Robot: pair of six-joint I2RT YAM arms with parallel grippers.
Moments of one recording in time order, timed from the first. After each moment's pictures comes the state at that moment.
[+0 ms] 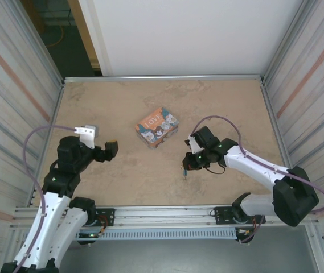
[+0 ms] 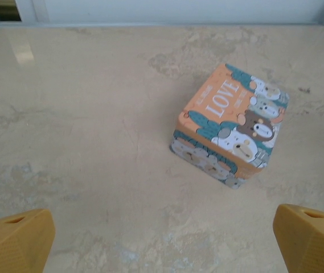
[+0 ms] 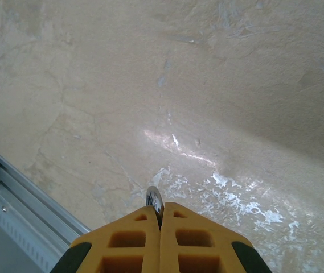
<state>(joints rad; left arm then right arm) -0.20 0.57 0.60 -0.51 0.16 -0.08 0.66 1.29 0.78 -0.62 -0.37 0.48</state>
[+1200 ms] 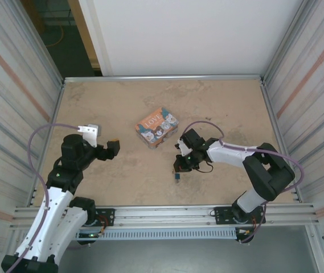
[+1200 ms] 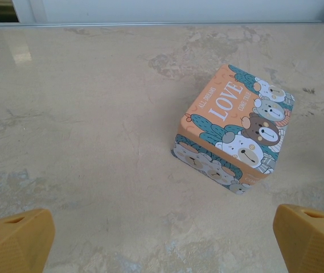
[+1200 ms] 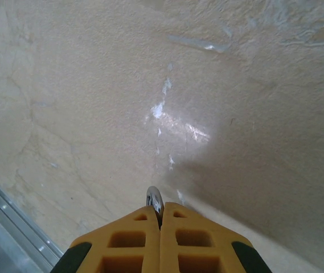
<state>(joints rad) -0.20 0.62 0.59 -0.45 0.16 -0.08 0.69 1.58 0.78 -0.41 -0.45 0.52</state>
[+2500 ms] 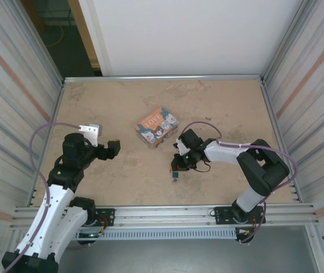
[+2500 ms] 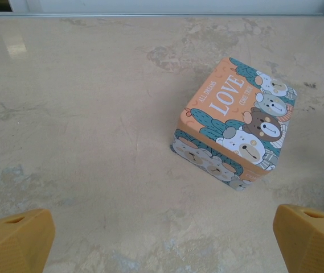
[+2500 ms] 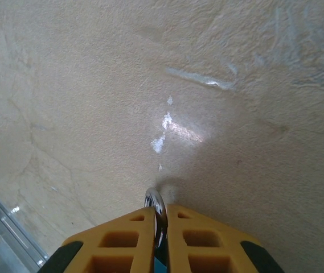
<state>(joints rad) -0.20 0.65 0.59 -0.44 0.18 -0.08 0.69 1.63 0.78 -0.32 -0.46 0.55</state>
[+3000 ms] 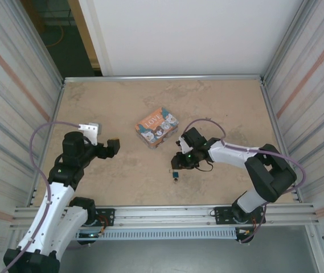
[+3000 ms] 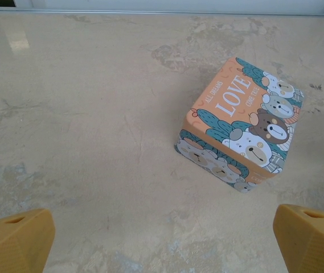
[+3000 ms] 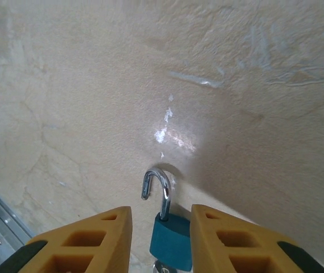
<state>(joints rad) -0.17 0.68 0.59 -0.42 0.19 -0.08 0.67 1.54 0.77 -0.38 -0.41 0.54</state>
